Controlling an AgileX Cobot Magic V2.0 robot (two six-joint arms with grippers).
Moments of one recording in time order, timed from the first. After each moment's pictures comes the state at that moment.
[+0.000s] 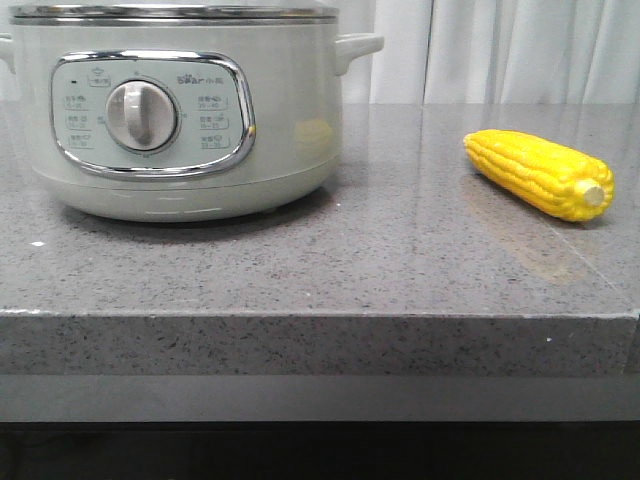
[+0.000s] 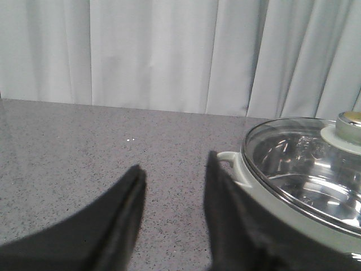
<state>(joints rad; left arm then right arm) -0.01 0.50 -0.59 -0.09 0.23 0.08 -0.07 0.45 -0.59 0.20 0.29 -0.18</state>
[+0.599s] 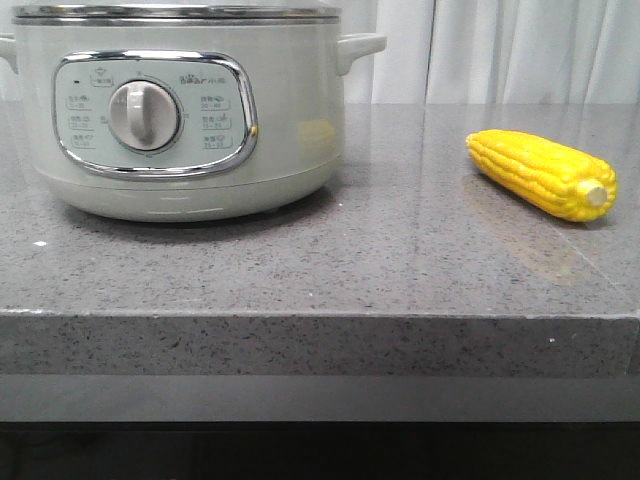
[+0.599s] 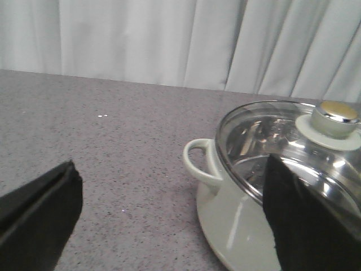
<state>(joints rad) -0.07 0.68 -0.77 -0.15 0.38 0.08 -0.07 0.45 -0.59 0.20 0.29 -0.18</state>
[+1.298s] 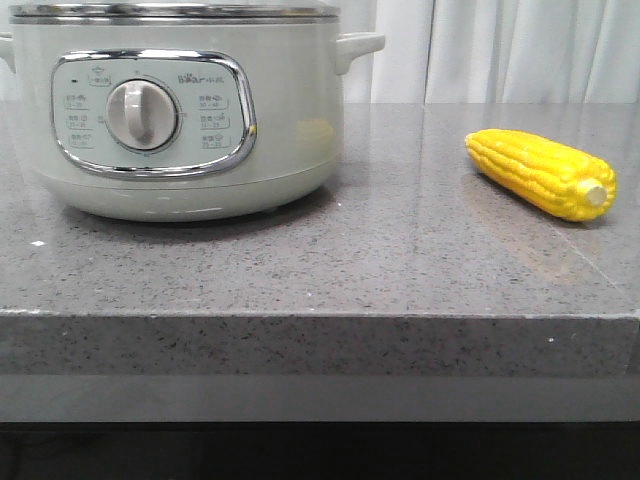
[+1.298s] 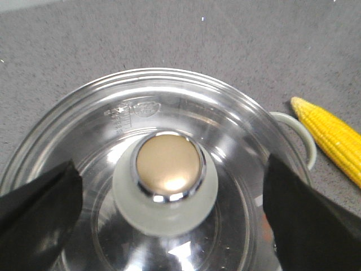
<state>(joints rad) -0.41 1.54 -1.68 -0.15 0.89 0.12 -0.07 0.45 -0.59 0.20 0.29 -0.18</state>
